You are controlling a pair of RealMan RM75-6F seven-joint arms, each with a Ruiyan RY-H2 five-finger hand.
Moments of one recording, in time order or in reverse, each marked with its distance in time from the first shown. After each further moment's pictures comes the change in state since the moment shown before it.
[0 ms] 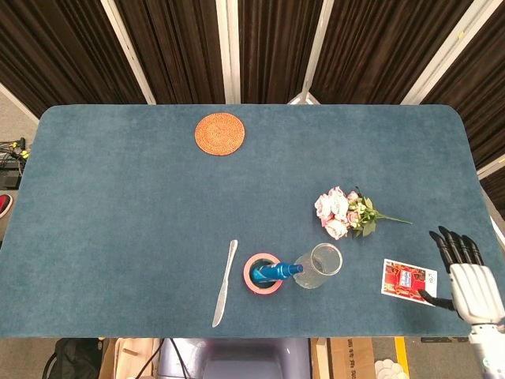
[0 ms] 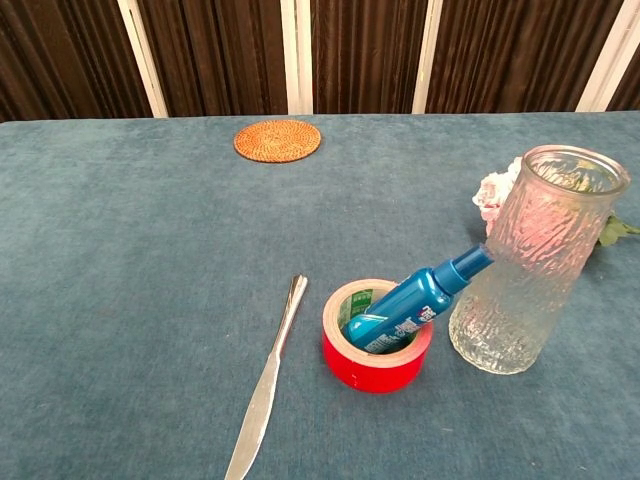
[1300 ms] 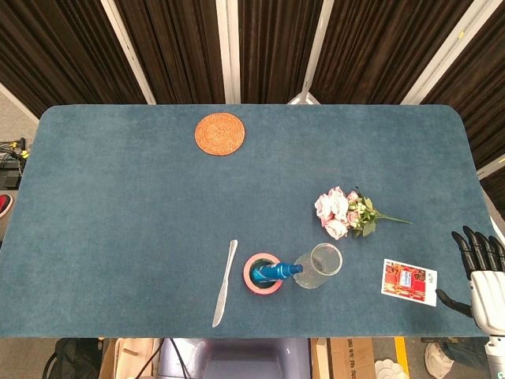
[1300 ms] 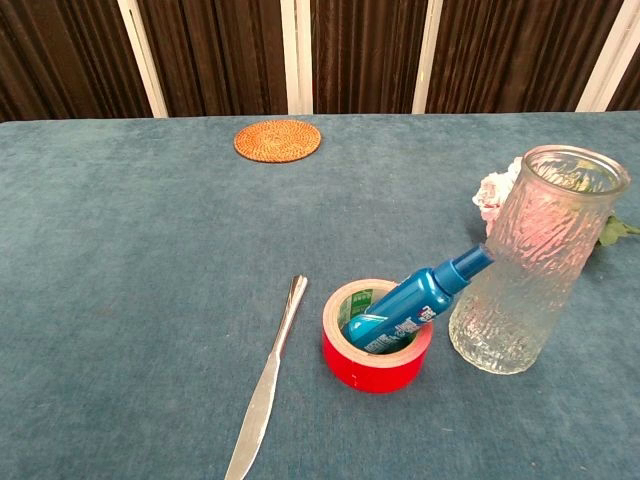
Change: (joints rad) left arm -0.021 0.002 -0.010 0.009 -0.029 -0.038 -0.012; right arm -0.082 -0.009 -0.008 0.041 -0.074 0.183 -0.046
